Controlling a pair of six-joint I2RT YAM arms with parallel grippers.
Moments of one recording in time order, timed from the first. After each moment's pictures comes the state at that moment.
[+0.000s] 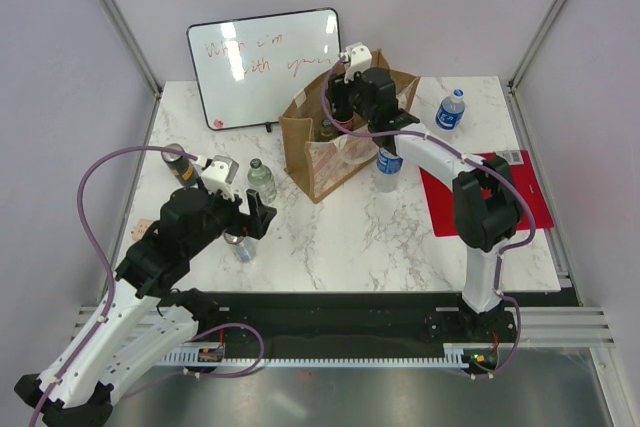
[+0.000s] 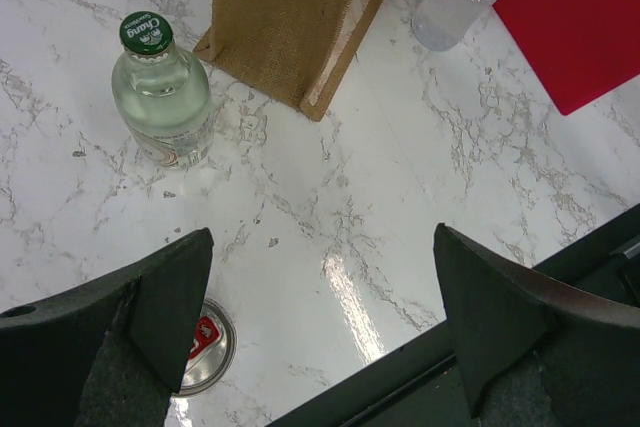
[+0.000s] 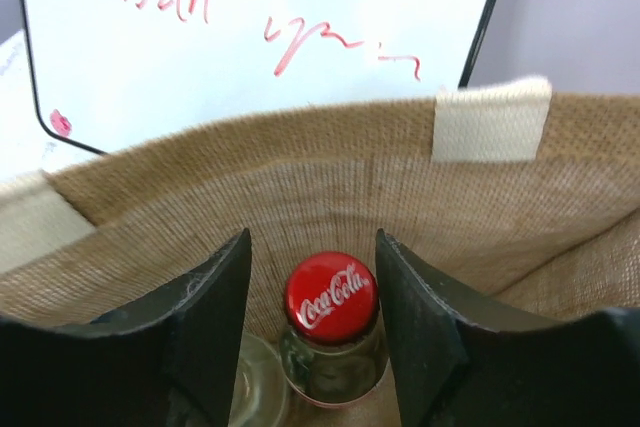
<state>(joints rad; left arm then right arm) -0.58 0.60 0.80 -0.59 -0.04 -0.28 0.51 1.96 1.57 0.23 0.00 0.02</state>
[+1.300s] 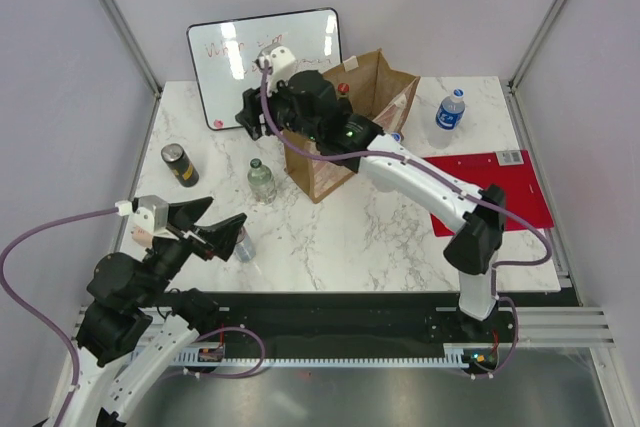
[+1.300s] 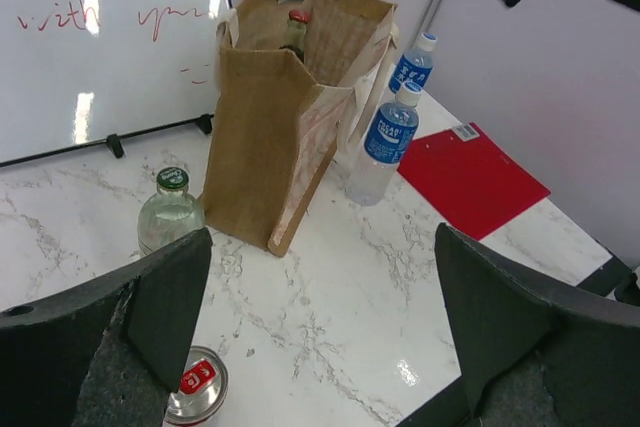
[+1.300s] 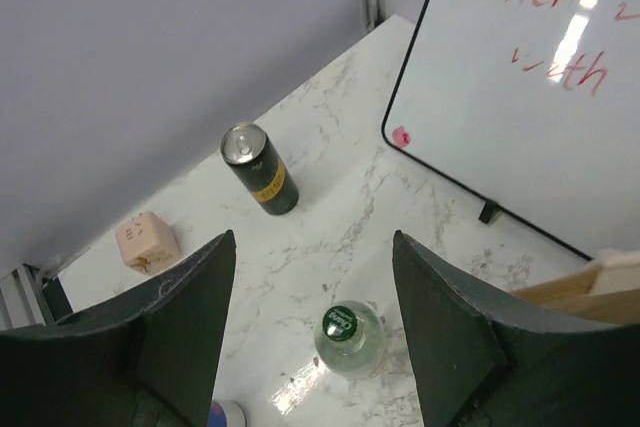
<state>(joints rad) -0.58 0.16 0.75 -0.49 -0.05 -0.27 0.91 1.89 1.98 -0.21 0.04 0.18</state>
